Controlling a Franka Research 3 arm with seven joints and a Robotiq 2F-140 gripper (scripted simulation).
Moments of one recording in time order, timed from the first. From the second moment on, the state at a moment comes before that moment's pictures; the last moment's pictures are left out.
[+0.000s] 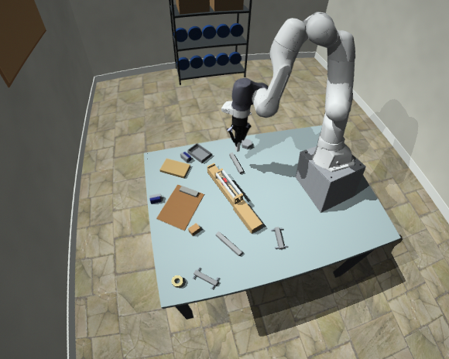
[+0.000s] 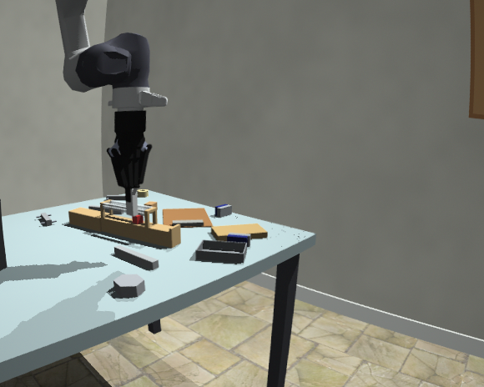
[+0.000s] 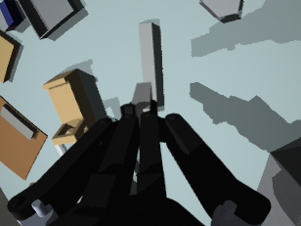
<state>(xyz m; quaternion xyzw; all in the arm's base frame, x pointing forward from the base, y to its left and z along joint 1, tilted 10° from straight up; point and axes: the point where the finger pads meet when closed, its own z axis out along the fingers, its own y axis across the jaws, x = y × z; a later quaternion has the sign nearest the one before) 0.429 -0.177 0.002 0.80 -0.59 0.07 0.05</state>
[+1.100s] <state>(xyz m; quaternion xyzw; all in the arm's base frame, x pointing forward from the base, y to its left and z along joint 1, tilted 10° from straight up) 0.429 -0.177 0.002 0.80 -0.60 0.07 0.05</state>
